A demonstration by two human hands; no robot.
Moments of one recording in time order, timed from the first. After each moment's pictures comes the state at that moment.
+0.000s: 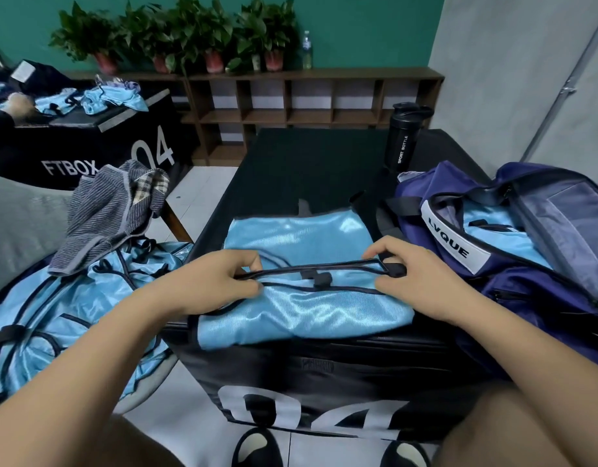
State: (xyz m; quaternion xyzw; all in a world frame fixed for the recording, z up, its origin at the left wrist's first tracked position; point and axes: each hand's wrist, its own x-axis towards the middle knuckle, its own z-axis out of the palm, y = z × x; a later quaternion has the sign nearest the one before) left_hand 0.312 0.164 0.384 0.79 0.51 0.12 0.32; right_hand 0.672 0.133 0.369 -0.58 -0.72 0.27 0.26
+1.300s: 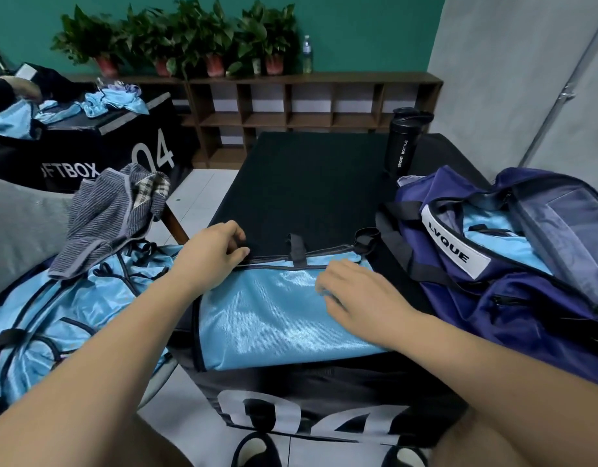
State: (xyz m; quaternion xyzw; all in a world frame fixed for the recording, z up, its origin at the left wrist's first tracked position) left_hand 0.297 0.231 0.347 0.78 0.59 0.22 0.06; right_hand 0.609 0.149 0.319 -0.44 -0.88 -0.04 0.17
